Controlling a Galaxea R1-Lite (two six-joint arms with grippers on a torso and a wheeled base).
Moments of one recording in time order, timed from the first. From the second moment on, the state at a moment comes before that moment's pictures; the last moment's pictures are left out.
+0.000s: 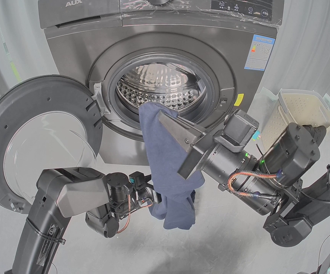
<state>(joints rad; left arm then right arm) -0.47 2.65 -0.99 -1.55 -0.29 -0.23 0.88 1.89 -0.76 -1.52 0.04 0.19</state>
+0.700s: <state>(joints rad) -0.40 2.46 -0.77 -1.55 -0.21 -0.21 0.82 1.93 -0.75 -1.50 -0.03 0.19</state>
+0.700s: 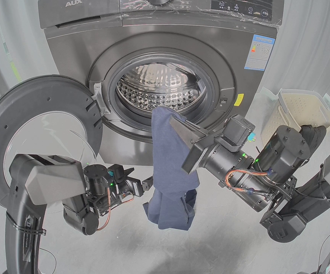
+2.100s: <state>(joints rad) -0.57 2.02 -0.64 -1.55 -0.21 -0.15 0.83 2.00 -0.84 -1.46 -0.11 0.20</state>
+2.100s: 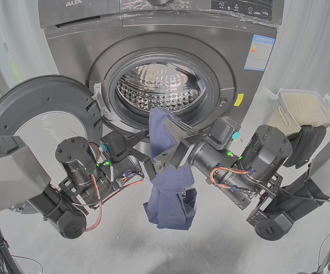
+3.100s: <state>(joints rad) -0.52 2.02 -0.70 -1.55 -0.26 -0.15 0.81 1.91 -0.63 -1.49 -0.09 0.24</state>
